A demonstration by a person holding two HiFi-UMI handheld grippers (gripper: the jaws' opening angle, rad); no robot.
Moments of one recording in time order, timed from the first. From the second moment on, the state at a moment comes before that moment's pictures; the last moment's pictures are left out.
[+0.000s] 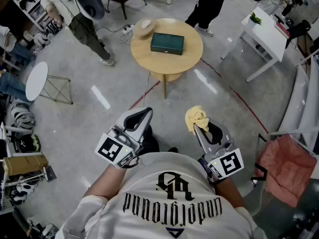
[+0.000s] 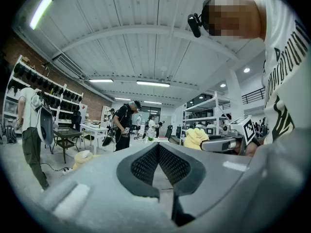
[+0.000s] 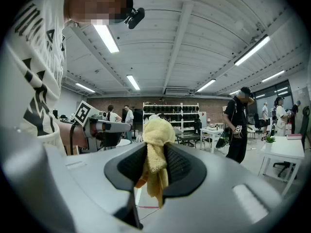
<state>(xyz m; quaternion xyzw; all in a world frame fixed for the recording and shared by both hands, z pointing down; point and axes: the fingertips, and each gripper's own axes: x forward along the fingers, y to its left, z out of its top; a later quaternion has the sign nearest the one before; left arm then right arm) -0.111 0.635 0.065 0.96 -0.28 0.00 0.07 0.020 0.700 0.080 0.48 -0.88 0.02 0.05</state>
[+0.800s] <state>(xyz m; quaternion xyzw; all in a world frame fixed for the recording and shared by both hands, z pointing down) -0.170 0.519 0.090 0.95 -0.28 0.00 0.11 -0.028 0.581 0.091 0.48 -0.87 0.02 0.06</state>
